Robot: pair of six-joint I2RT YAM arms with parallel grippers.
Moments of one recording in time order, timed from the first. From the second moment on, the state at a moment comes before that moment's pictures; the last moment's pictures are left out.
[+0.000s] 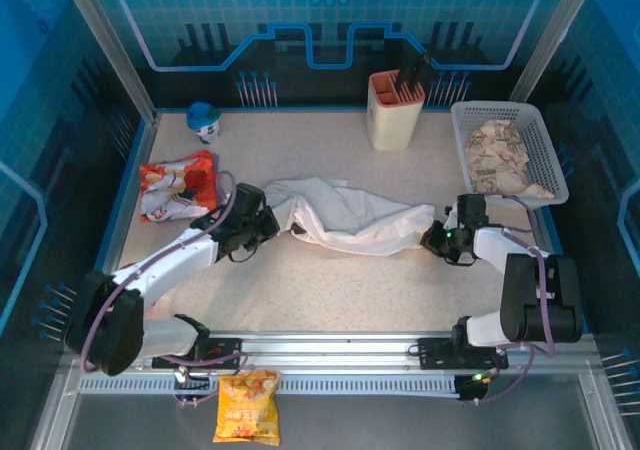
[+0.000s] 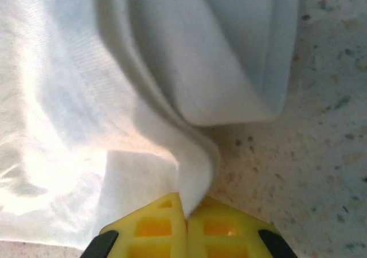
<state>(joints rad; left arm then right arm) -0.41 1.26 0.75 -0.39 0.06 -0.93 -0.07 1.39 0.59 -0.37 -0.40 0.50</state>
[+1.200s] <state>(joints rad) -0.16 1.19 0.92 -0.75 0.37 -0.67 -0.21 1.29 0.66 -0.67 -0.37 0.44</state>
